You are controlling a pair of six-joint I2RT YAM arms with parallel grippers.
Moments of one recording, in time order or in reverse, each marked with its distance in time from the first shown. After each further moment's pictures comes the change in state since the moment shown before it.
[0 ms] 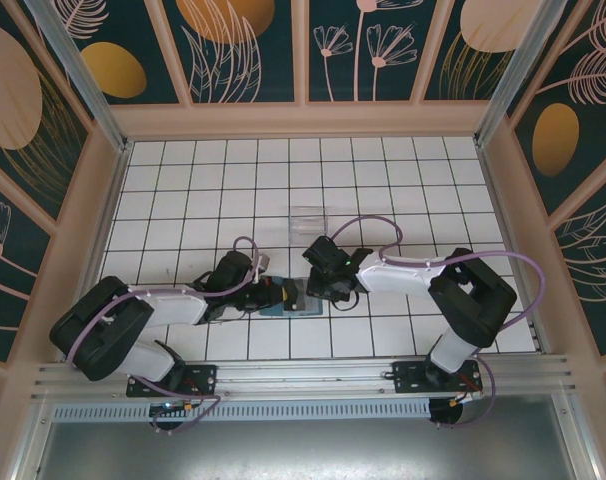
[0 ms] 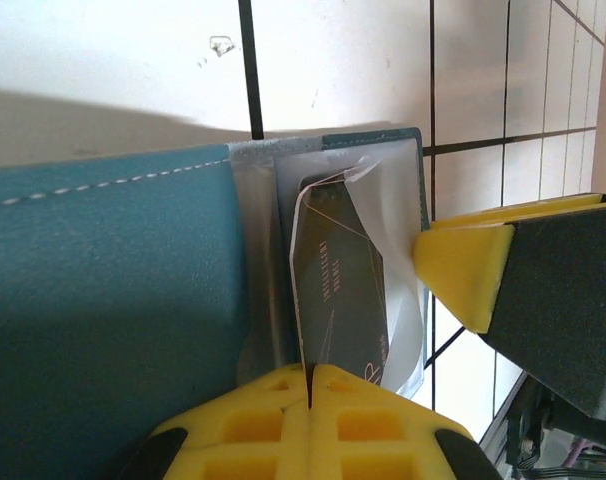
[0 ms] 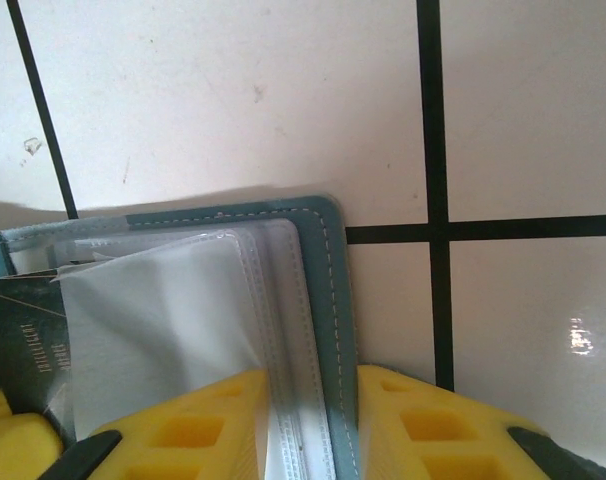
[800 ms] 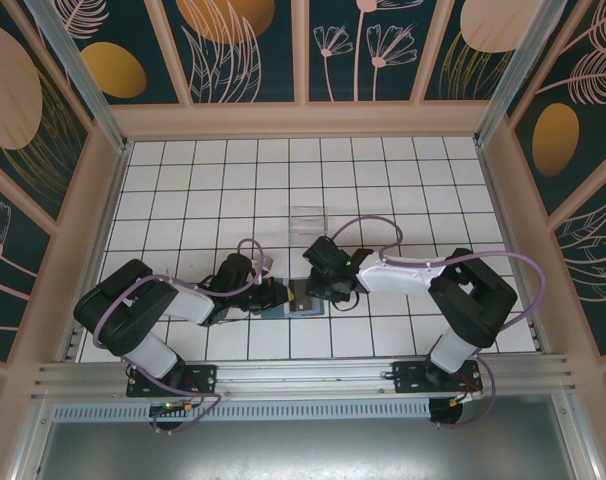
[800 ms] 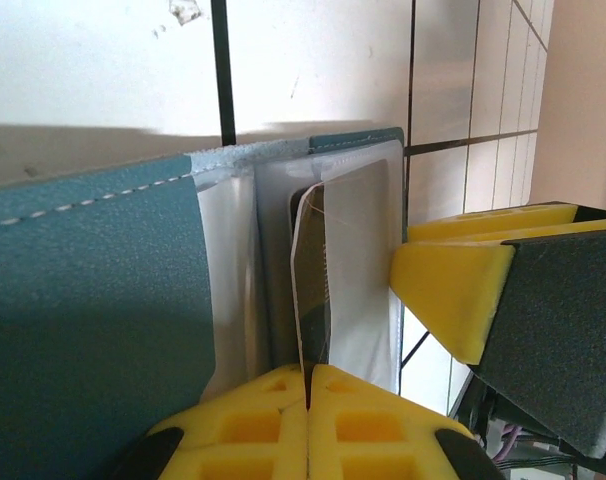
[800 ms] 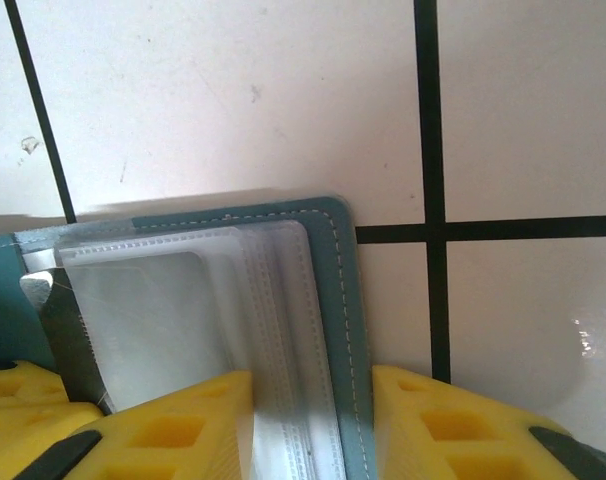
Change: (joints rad) left arm 0.002 0.170 -0.037 0.296 0.105 -0.114; right arm 0.000 -0.002 -0.005 0.004 0.000 -0.003
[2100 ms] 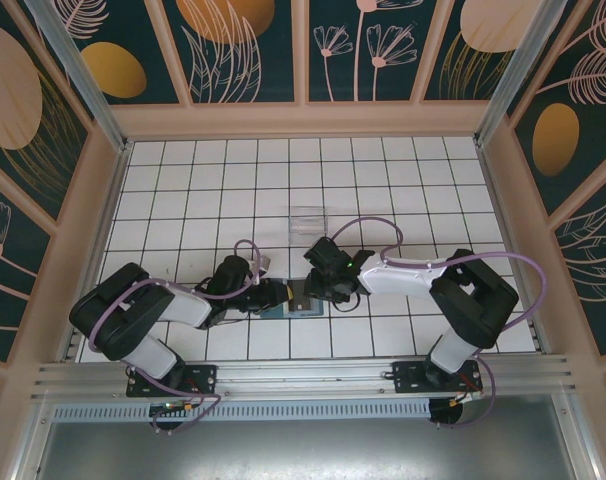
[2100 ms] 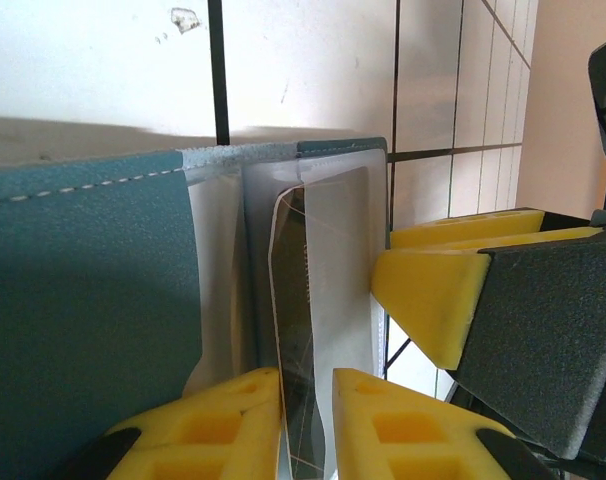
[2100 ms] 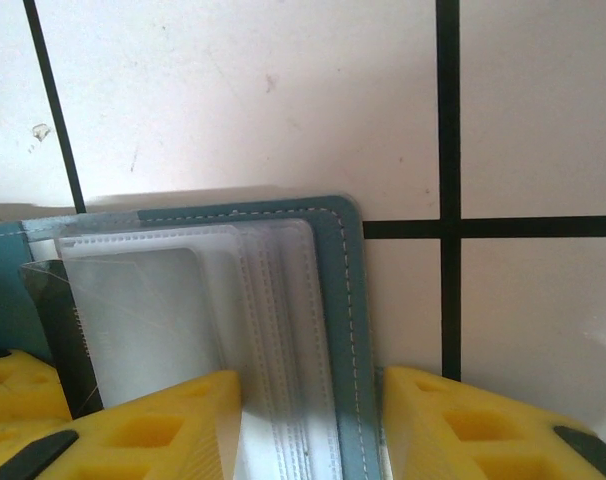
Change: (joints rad) left arm -0.004 -0.023 -0.031 0.048 -0.014 -0.043; right arm 0.000 -0.010 -0.018 0.029 -0.014 -0.016
